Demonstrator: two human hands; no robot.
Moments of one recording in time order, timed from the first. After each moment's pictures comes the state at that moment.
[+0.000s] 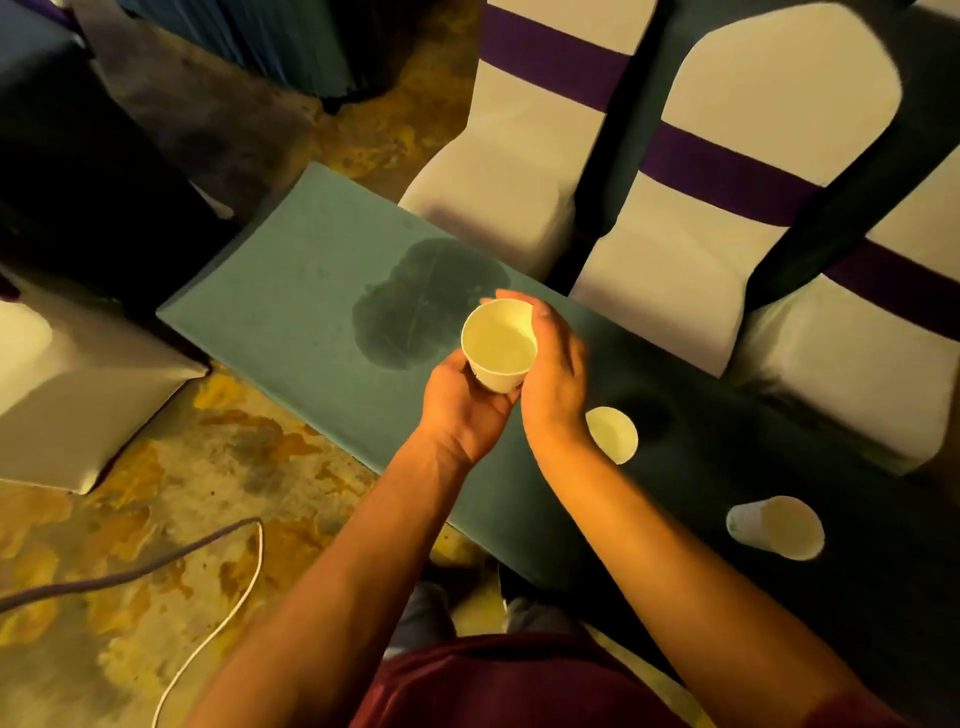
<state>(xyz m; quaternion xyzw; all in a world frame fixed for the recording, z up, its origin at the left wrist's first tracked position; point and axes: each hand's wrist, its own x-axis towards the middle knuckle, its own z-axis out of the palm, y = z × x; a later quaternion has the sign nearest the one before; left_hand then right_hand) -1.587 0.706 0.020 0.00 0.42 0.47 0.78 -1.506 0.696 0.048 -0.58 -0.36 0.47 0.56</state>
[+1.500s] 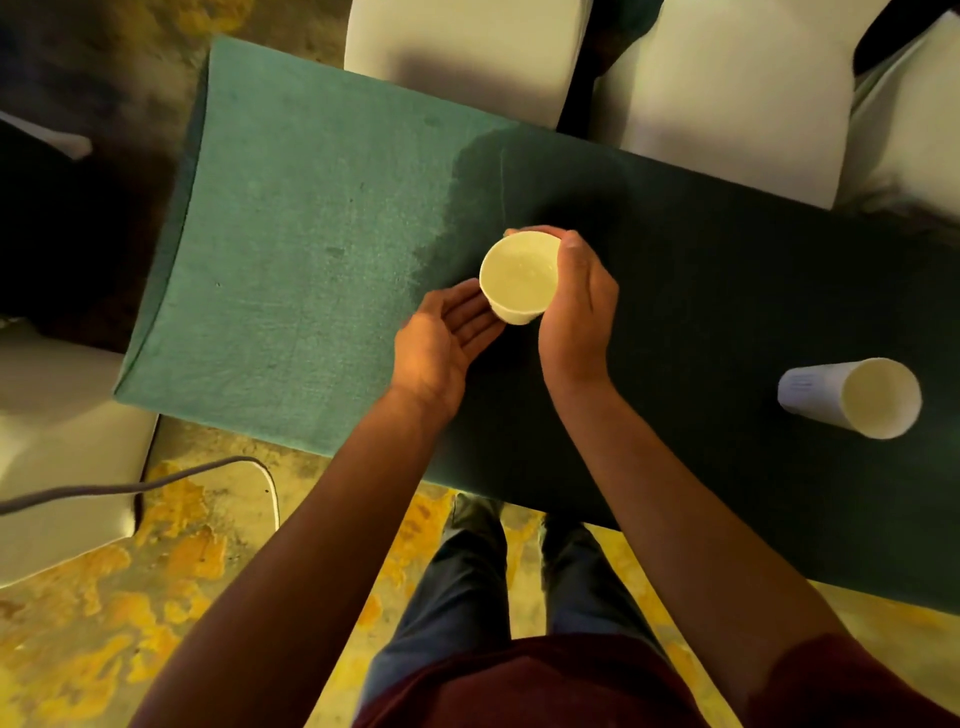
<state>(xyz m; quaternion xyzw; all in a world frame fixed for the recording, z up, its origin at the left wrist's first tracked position) -1.773 0.877 -0.126 0.10 0.57 0.30 0.76 -1.662 0.848 -0.117 -0.69 -0.22 0.37 0.58</state>
